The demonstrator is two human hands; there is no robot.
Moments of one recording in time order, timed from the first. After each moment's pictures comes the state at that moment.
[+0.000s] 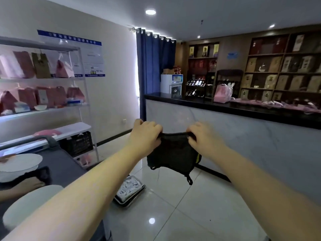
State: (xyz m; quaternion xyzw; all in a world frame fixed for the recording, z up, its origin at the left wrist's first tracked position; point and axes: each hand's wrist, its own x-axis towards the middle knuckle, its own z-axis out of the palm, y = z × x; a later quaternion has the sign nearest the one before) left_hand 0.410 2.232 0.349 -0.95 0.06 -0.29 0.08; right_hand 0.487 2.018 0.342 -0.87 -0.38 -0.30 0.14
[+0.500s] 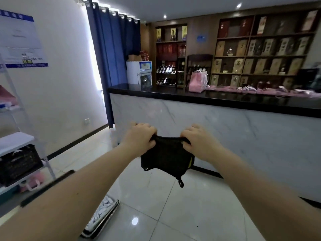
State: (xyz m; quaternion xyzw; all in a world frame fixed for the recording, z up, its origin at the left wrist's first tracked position) left_hand 0.767 2.242 0.306 -0.96 0.16 -0.22 0.08; right_hand 0.791 2.005 0.293 -0.91 -0.34 -0.24 0.04
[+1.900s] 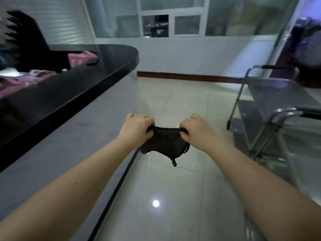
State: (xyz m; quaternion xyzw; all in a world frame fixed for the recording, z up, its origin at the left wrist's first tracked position) left_hand 1.301 1.242 0.191 -0.54 0.83 -0.09 -0.13; right_hand 1.061 1.242 0.169 -0.84 0.52 -0.16 -0.06
